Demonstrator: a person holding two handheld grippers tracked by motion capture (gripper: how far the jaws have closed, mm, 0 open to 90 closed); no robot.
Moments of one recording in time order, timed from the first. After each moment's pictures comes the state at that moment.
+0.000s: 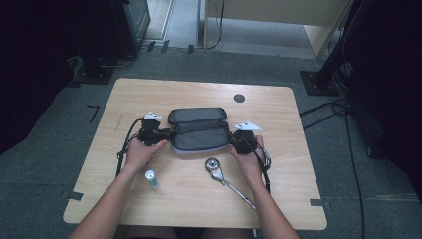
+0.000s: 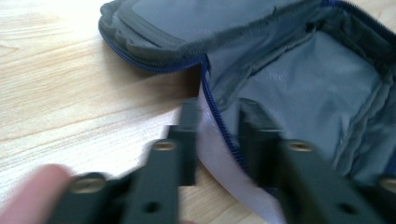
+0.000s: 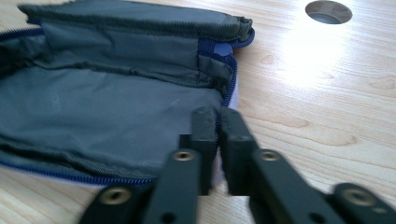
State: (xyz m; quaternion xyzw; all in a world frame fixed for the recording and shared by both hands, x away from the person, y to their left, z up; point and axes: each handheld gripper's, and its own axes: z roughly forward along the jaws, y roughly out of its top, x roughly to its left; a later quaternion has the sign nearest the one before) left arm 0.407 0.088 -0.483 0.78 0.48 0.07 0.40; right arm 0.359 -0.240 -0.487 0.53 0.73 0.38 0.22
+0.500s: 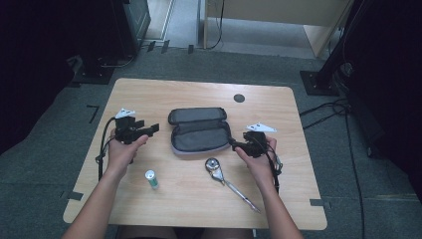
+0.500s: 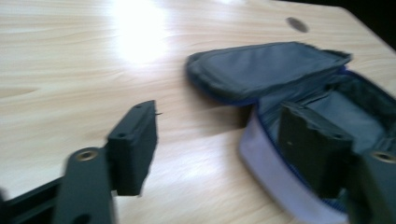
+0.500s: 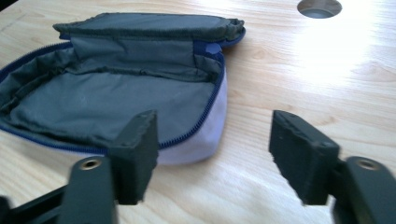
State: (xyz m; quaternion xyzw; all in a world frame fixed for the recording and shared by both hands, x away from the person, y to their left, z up) left arm 0.384 0.149 -0.456 0.71 0.54 0.14 0.43; right arm 0.340 -0.271 -0.471 0.54 0.72 0.41 0.18
